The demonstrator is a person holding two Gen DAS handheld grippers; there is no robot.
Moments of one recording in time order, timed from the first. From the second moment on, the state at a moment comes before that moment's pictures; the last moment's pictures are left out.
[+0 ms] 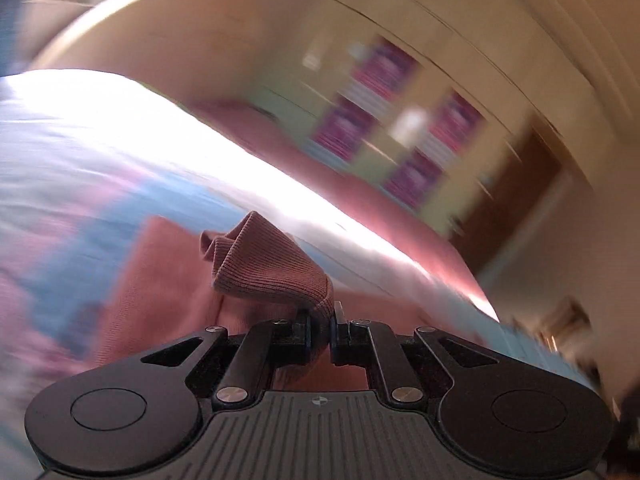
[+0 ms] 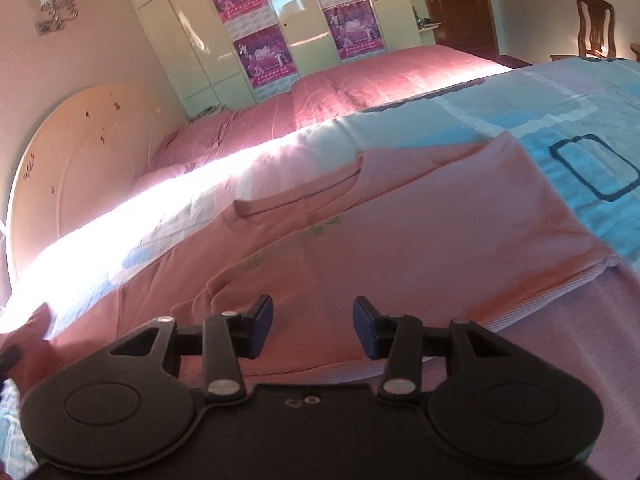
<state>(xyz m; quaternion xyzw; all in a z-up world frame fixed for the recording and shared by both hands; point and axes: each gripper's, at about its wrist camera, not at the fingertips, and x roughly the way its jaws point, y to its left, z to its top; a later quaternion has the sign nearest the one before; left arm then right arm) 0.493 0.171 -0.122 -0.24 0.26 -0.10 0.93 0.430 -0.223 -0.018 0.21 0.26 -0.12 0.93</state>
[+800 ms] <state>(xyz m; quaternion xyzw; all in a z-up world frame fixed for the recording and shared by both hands) 0.442 0.071 -0.125 -0.04 0.34 -0.06 0.94 0.464 -0.272 -0.051 0.26 0.32 -0.02 0.91</state>
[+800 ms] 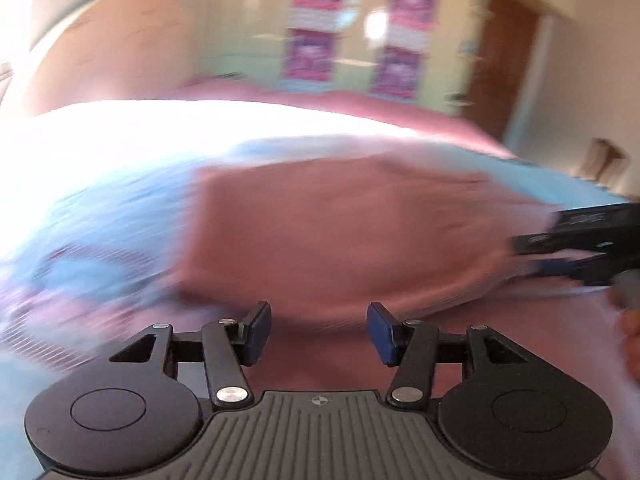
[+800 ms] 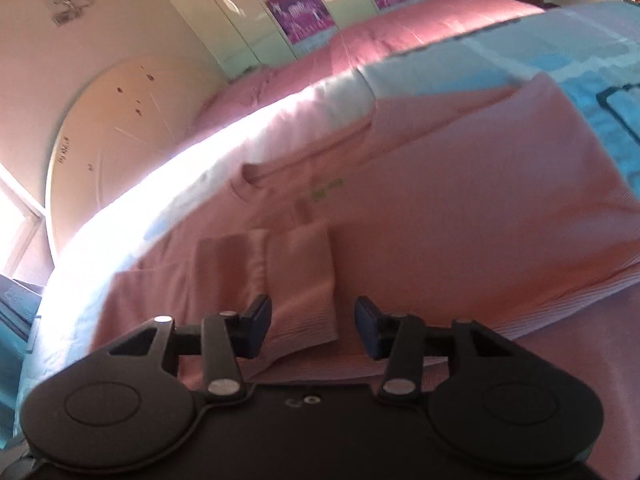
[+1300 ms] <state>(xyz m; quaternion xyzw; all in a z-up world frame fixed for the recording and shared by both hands) 0.461 0.111 -0.143 -0.04 0.35 -0.03 0.93 0.460 -0.241 0.014 0.14 0.22 -0.02 0.97</state>
